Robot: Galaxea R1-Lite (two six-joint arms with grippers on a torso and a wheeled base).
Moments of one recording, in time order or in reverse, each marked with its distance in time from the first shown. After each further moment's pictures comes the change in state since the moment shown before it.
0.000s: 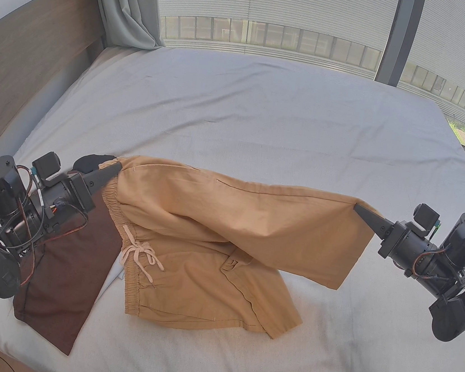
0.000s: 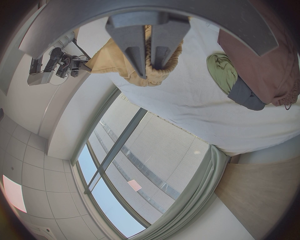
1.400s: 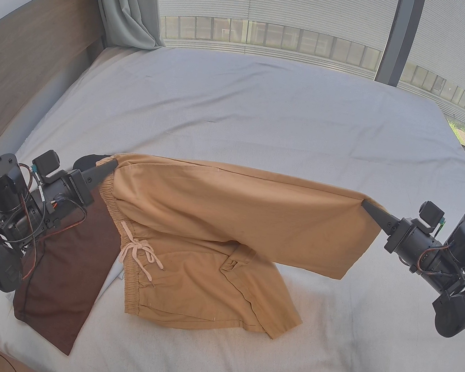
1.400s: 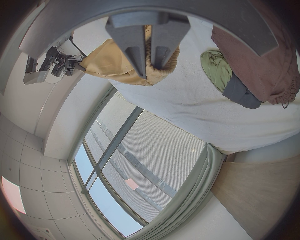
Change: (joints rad) left arm 0.041 0.037 -0.036 0.001 0.010 -0.002; right arm -0.050 0.003 -0.014 0.000 0.004 -0.001
